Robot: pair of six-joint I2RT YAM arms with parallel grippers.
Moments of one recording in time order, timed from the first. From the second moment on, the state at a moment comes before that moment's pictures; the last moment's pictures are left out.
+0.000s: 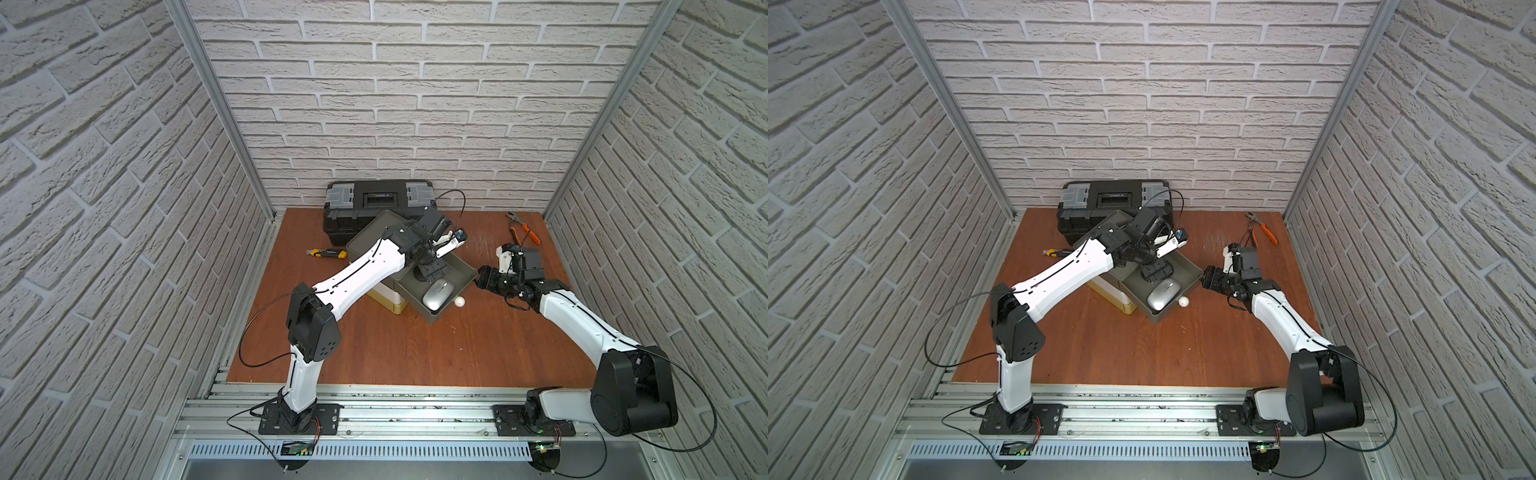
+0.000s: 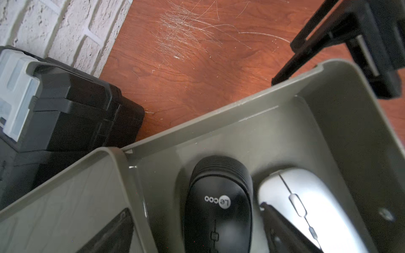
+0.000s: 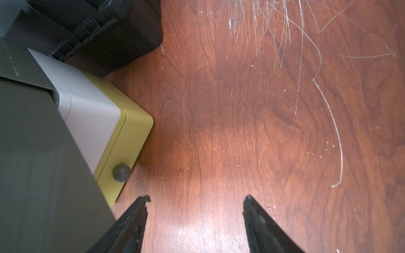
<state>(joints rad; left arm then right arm) -0.85 1.97 1.98 -0.94 -0.07 0.42 0.07 1.35 0.86 -0.38 -0.26 0.42</state>
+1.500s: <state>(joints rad) -0.80 1.88 2.01 -1.10 0.22 0.64 0.06 1.38 0.81 -0.33 -0.31 0.42</state>
